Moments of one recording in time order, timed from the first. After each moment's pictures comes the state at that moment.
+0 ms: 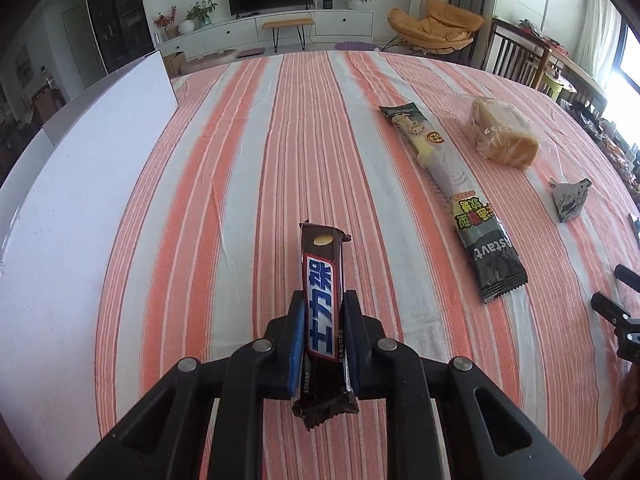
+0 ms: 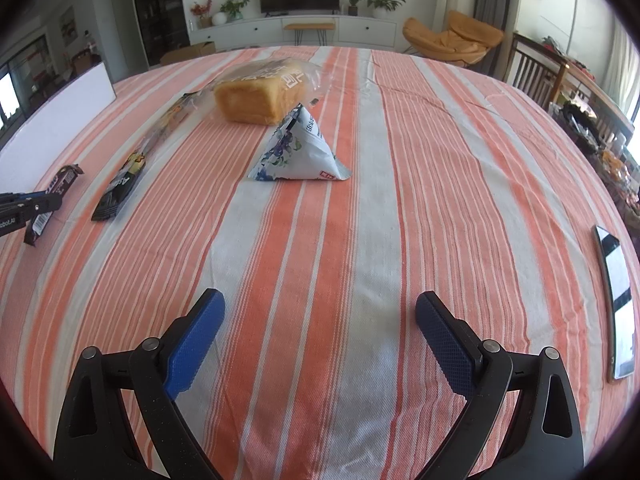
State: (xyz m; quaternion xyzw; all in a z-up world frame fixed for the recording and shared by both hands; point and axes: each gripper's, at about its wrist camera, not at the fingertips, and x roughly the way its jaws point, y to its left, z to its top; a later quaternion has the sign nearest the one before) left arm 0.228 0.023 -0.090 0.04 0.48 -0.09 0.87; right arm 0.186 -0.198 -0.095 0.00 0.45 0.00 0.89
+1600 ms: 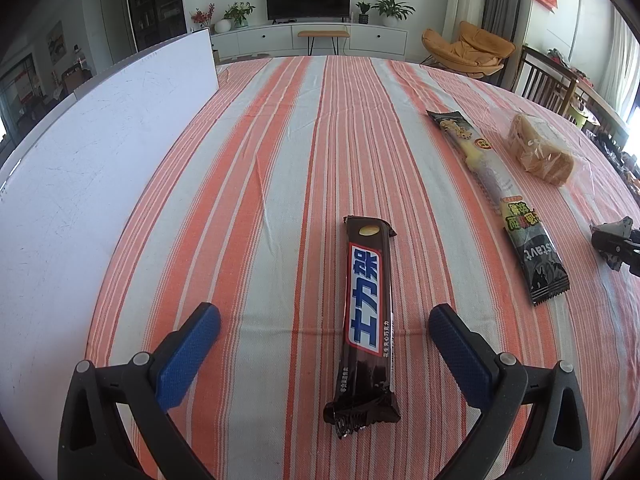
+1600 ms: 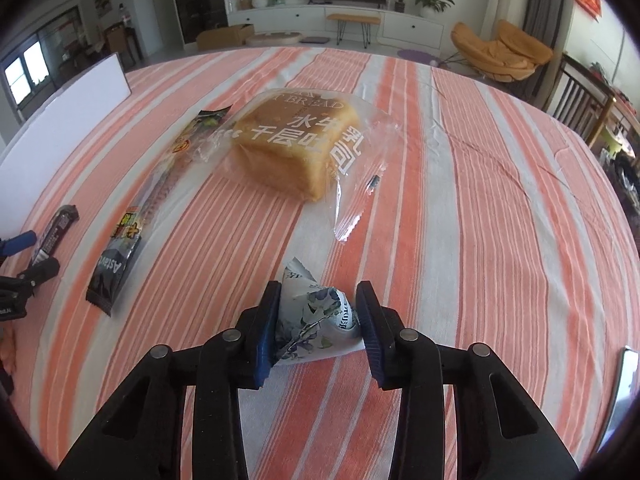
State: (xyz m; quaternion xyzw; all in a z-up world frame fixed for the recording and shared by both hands) left arm 0.217 0.049 -0.112 0.01 0.45 -0.04 0.89; right arm 0.267 -0.167 -0.076 -0.04 0.48 0.07 0.88
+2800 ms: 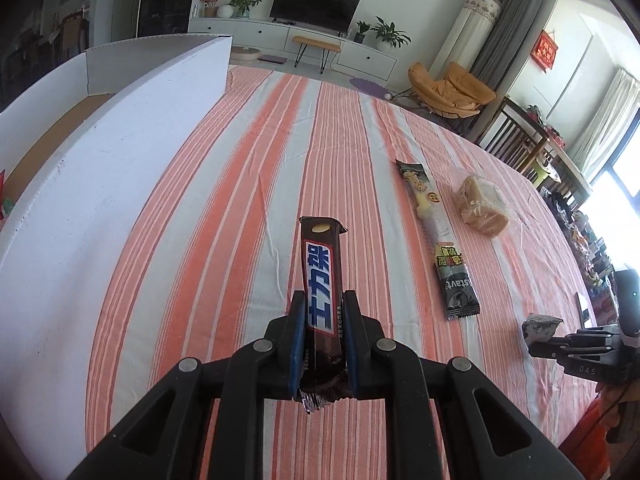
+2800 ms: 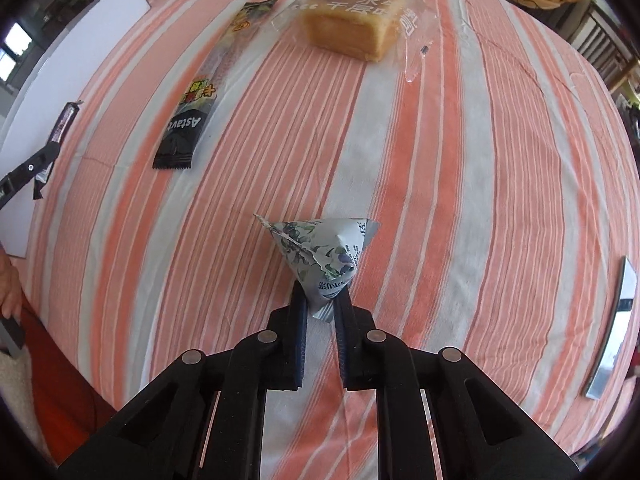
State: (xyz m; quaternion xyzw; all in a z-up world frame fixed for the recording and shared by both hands) left arm 0.191 0.083 -0.065 -0.11 0.44 -0.10 0.88; right arm 0.215 -0.144 -0.065 -0.03 0.62 0.08 0.78
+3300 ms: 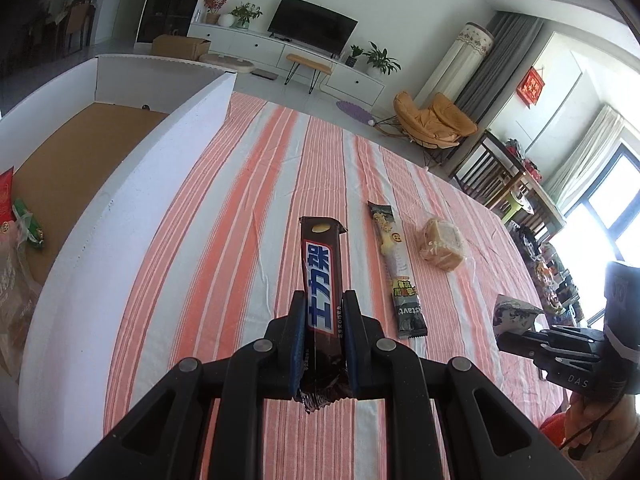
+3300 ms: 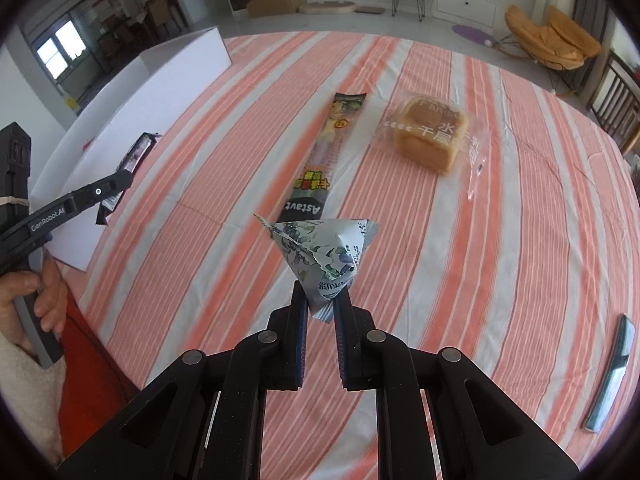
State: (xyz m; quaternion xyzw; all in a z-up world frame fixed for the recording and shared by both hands) left arm 0.168 0.121 -0.005 -0.19 0.40 -0.13 0.89; right arm 0.199 -0.072 0.026 -0.02 0.51 0.18 0.84
